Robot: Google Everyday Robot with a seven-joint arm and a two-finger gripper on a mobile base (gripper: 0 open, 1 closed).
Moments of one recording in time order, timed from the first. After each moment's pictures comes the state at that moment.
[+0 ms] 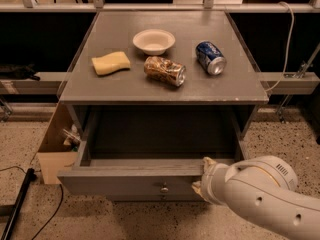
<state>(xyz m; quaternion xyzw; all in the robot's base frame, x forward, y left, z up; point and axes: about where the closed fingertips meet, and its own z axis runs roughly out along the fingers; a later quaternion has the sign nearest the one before) 0.429 -0.118 0.632 -0.51 0.82 -0.02 0.27</state>
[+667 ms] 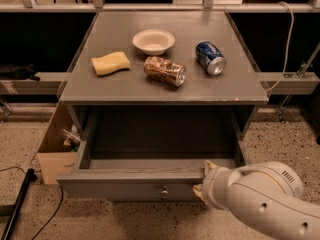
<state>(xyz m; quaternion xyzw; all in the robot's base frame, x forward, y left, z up) 0.419 -0.120 0.636 -0.51 0.82 -0.02 0.28</state>
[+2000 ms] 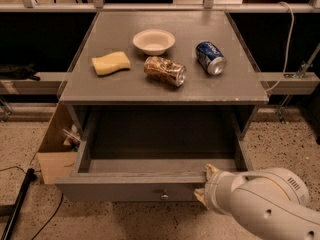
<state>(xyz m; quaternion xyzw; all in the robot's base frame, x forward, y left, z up) 0.405 -0.124 0.634 -0.51 0.82 -0.02 0.27</state>
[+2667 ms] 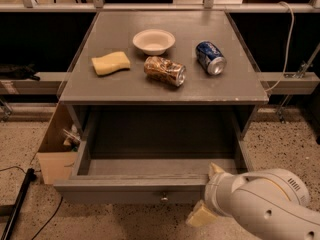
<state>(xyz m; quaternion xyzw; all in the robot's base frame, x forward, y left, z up) 0.405 -0.124 0.634 -0.51 0.82 -0.02 0.27</state>
